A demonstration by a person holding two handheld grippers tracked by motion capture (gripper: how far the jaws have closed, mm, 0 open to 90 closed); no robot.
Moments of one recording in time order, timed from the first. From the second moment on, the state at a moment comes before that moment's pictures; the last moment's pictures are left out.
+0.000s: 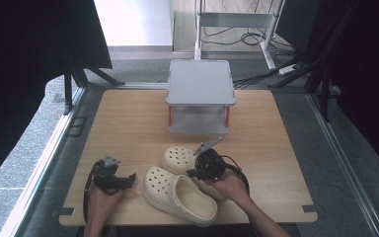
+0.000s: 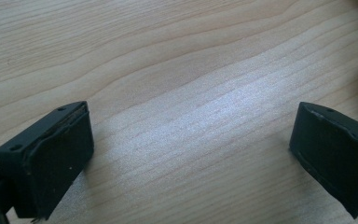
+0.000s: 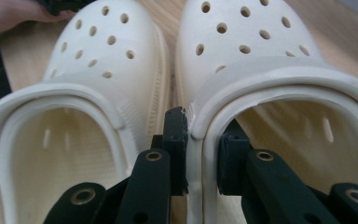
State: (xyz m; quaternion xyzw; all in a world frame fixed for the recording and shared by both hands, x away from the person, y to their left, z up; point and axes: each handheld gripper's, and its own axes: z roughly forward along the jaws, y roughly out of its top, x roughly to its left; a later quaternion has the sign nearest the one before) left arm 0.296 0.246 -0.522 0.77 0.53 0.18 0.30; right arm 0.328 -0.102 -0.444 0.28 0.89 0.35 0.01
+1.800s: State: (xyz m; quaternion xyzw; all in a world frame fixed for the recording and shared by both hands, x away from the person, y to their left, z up) left arm 0.296 0.246 -0.522 0.77 0.53 0.18 0.30; right arm 0.317 -0.070 -0.464 0.19 0.94 0.29 0.03
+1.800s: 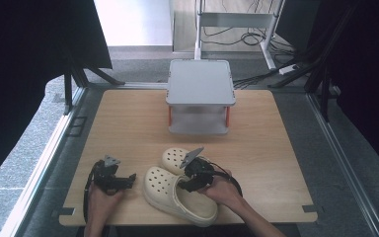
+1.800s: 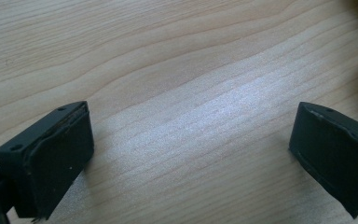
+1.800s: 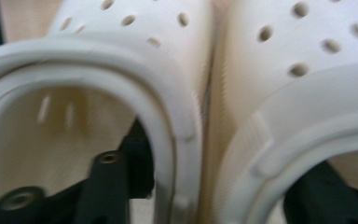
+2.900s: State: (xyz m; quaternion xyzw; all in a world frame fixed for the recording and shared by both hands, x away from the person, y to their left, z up) left arm 0.296 0.246 -0.522 0.78 0.53 0.18 0.30; right arm 0.323 -0.101 -0.402 0.26 0.92 0.30 0.04
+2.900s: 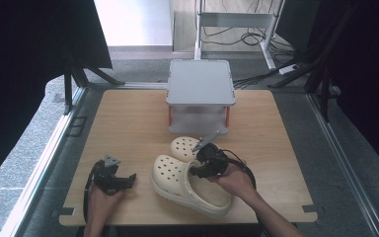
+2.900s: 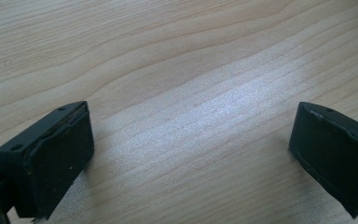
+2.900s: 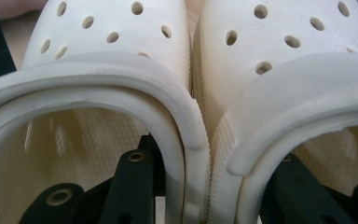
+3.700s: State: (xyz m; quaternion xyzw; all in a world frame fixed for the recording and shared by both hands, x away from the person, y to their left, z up) left arm 0.296 0.246 -0.522 0.78 0.53 0.18 0.30; right arm 0.346 -0.141 -0.330 0.33 0.88 0.32 0.08
